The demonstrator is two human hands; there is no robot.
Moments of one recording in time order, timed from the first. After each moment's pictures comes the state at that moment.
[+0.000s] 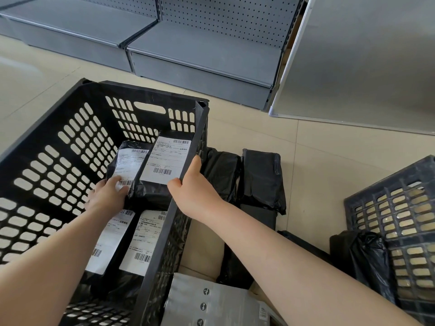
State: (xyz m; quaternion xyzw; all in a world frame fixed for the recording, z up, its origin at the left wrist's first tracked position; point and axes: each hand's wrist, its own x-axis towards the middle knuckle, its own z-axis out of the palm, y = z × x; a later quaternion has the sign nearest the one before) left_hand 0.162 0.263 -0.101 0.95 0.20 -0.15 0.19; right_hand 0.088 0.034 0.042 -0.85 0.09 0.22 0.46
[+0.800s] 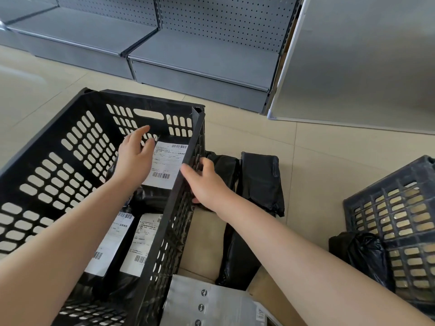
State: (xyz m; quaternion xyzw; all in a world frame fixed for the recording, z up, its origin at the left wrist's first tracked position) left_hand 0.167 0.163 0.025 0.90 0.04 0.04 0.44; right_hand 0.094 -0.005 0.038 -0.78 0.12 0.21 0.58
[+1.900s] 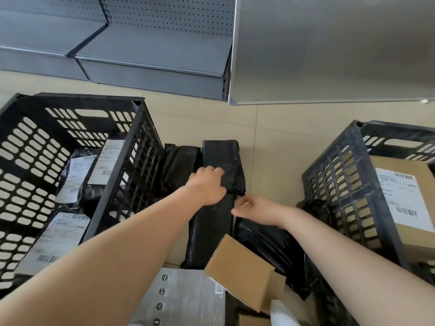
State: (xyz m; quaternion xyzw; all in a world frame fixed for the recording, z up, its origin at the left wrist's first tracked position) left_hand 0.087 -0.072 -0.014 0.93 -0.24 -0.27 0.07; right_hand -0.011 -0.224 -0.016 -0.82 0.18 0.37 0.40
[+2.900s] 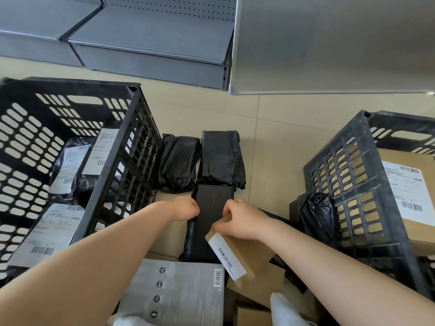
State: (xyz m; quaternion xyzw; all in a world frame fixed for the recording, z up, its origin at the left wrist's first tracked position) left_hand 0.075 -0.004 -0.089 0.85 -0.13 -0.48 0.15; right_hand -0.027 -0.176 -0.035 -0.90 0.08 0.33 0.26
